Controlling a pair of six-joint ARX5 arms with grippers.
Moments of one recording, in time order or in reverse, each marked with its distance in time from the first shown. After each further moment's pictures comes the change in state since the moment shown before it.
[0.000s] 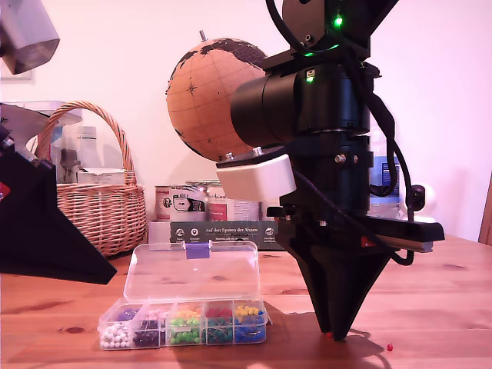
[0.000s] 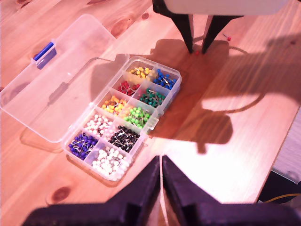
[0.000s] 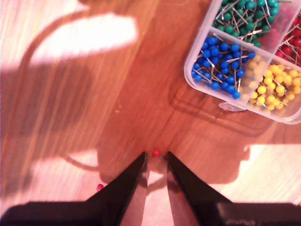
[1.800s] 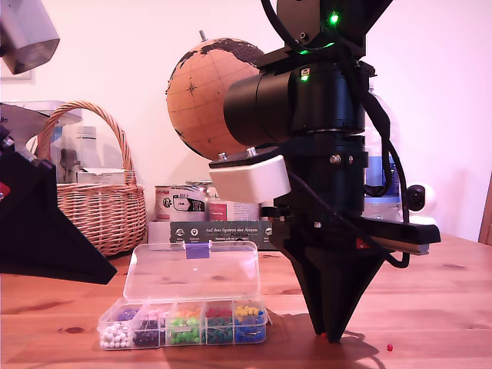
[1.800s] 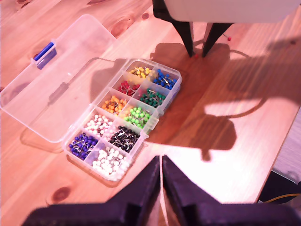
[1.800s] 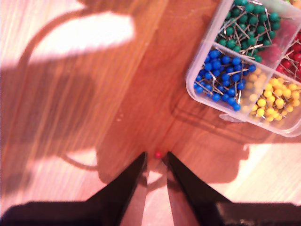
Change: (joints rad) left arm 0.000 0.000 0.000 0.000 0.000 0.000; right arm 0.020 0.000 0.000 0.007 0.005 0.000
